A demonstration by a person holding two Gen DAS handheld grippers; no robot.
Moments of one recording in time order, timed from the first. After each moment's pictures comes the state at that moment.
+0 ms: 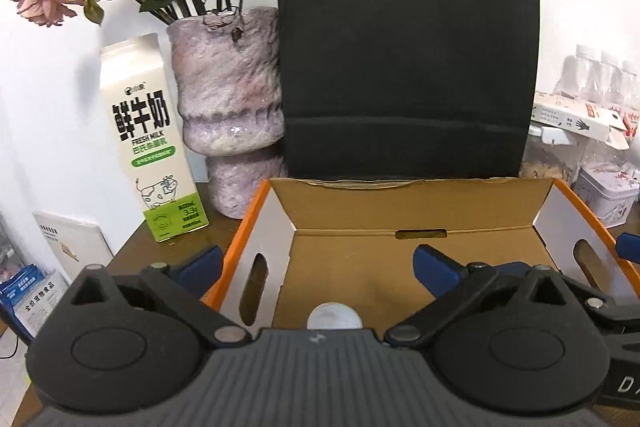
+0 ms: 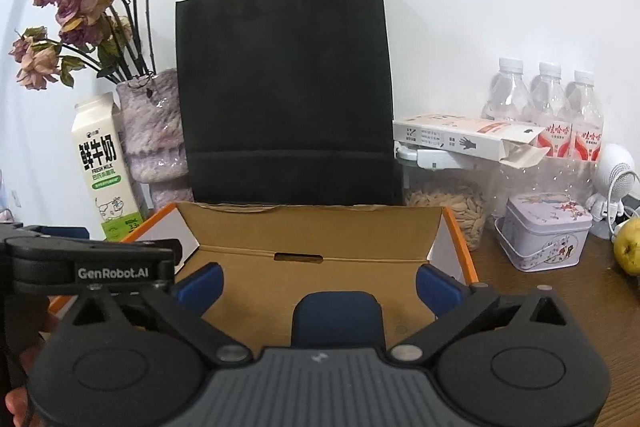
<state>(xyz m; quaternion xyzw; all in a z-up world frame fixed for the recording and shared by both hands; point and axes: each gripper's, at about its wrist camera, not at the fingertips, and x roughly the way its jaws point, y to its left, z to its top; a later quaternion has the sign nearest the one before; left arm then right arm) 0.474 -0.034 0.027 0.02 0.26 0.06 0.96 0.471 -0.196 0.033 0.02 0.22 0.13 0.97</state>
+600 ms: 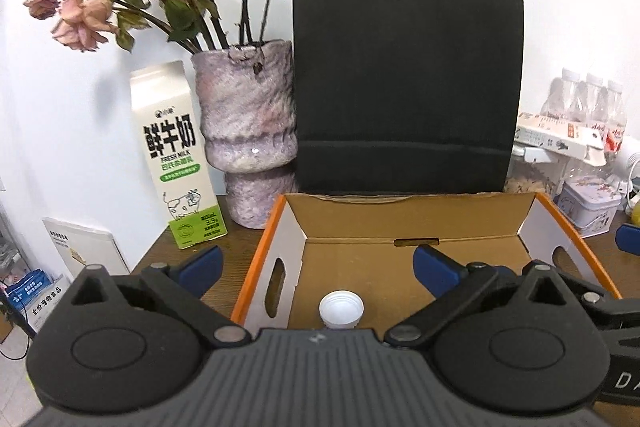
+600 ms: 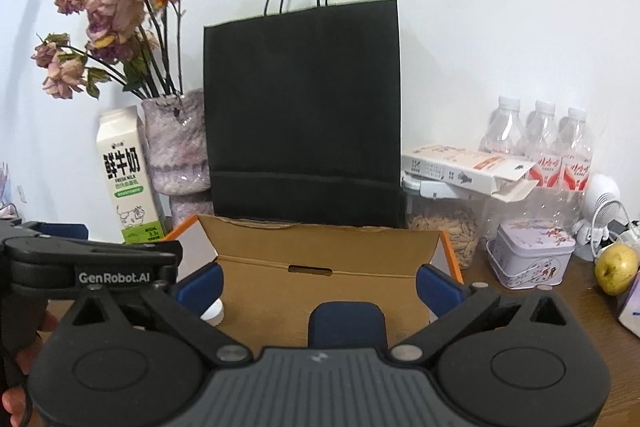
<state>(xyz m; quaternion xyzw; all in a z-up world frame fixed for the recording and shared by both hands) 0.433 -0.029 0.058 0.02 0.24 0.06 0.97 0.434 -0.189 0.067 0.00 0.20 0.13 0.97</state>
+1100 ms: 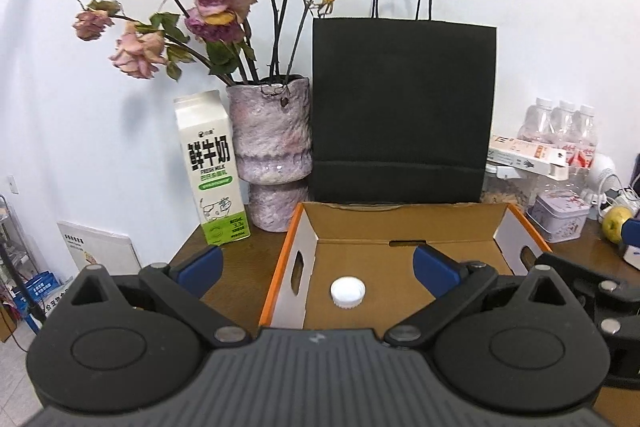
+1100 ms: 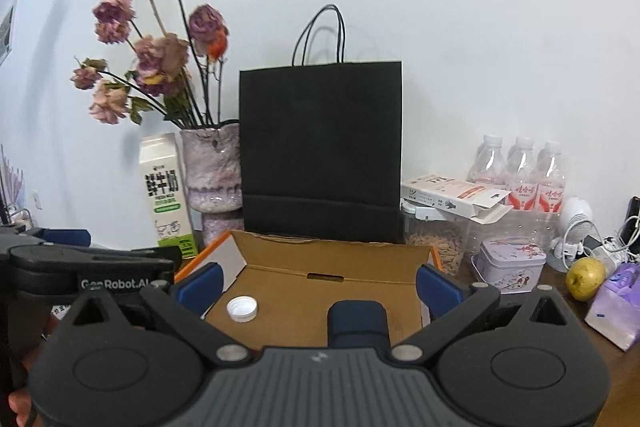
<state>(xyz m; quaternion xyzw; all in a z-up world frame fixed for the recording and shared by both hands) 0.347 -0.022 0.092 0.01 0.21 0.06 0.97 0.347 -0.191 0.111 0.00 0.18 0.13 0.98</state>
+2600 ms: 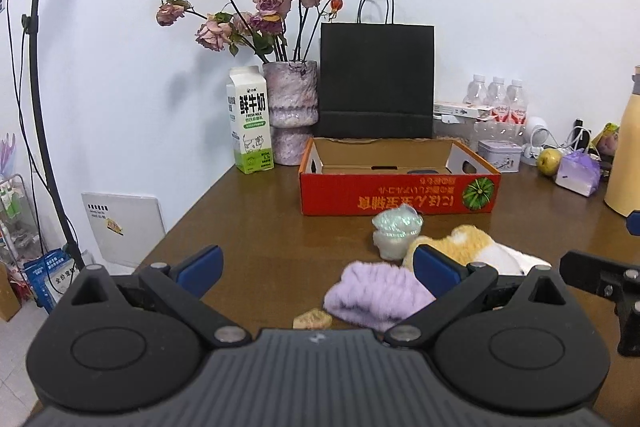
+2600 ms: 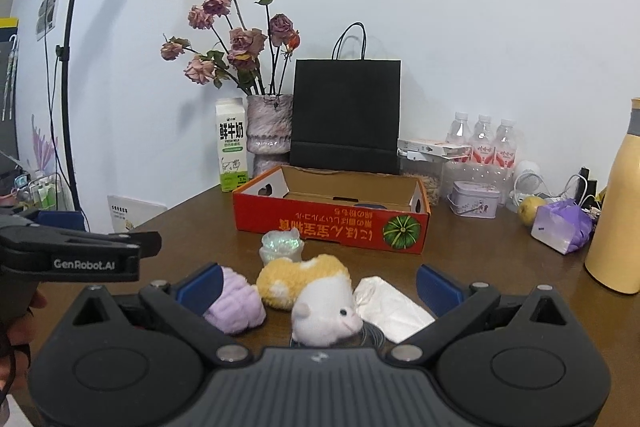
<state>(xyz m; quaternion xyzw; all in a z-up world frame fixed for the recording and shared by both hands) 0.092 -0.007 0.040 0.01 0.19 0.04 0.98 0.085 -0.210 0.062 -0.03 0.17 0.14 0.98</state>
